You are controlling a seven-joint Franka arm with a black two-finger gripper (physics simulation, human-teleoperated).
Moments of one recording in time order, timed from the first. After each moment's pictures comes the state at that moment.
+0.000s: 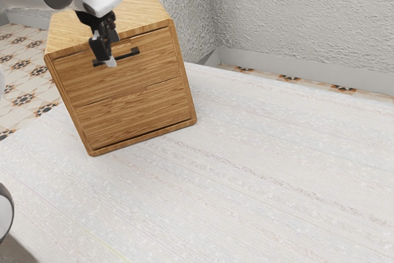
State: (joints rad) arm 0.20 0.41 0.13 -0.85 0.08 1.55 1.25
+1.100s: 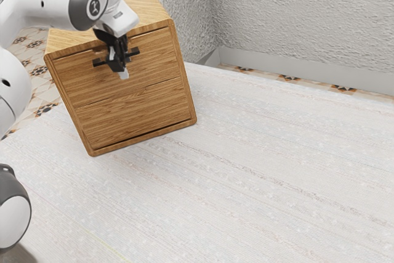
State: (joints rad) arm 0.12 0.47 0.27 -0.94 0.05 1.68 1.25
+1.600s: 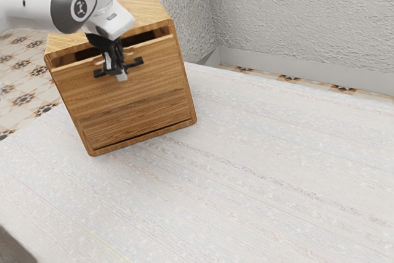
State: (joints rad) arm 0.00 0.25 0.33 -1.21 0.06 1.70 1.15
